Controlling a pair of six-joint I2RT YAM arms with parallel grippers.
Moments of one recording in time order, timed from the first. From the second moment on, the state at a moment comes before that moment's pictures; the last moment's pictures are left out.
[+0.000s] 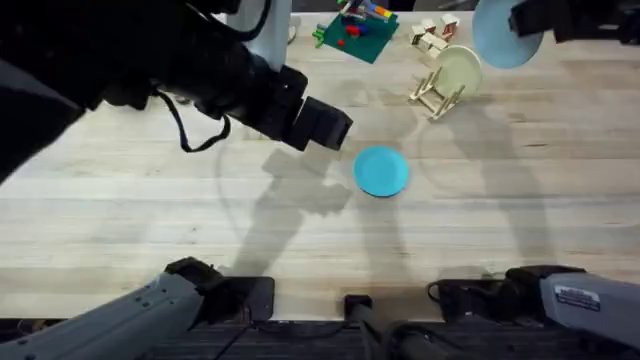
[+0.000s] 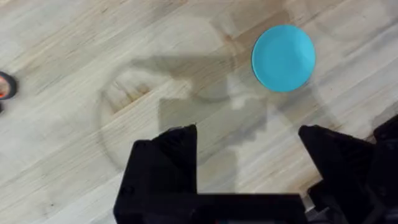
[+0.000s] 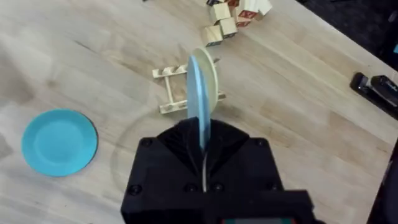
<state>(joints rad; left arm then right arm) -0.48 1.18 1.29 -1.17 0.13 0.00 0.05 1.37 1.52 -1.03 -0.05 -0.47</state>
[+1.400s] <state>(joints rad) -0.48 1.18 1.29 -1.17 0.13 0.00 0.00 1.73 1.58 -0.98 -0.15 -0.67</state>
